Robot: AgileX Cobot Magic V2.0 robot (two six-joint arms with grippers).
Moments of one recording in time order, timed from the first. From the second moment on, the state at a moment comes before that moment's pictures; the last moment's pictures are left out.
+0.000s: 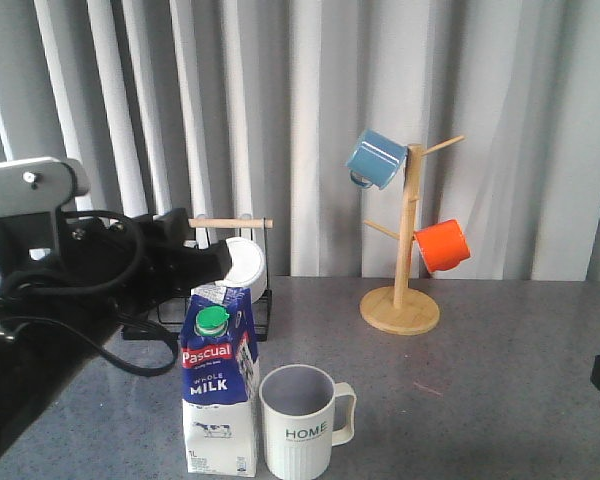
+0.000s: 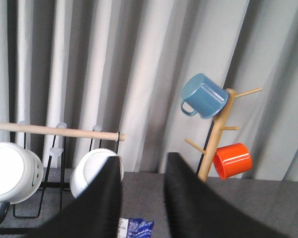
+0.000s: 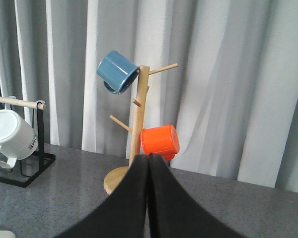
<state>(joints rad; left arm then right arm) -0.71 1.32 -1.06 -1.20 -0.53 0.93 0.10 0.88 -0.68 -0.13 -0.15 0.06</state>
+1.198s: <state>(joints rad) -0.72 1.20 -0.56 -0.15 -0.42 -0.06 0.10 0.88 -0.68 -0.13 -0.15 0.06</state>
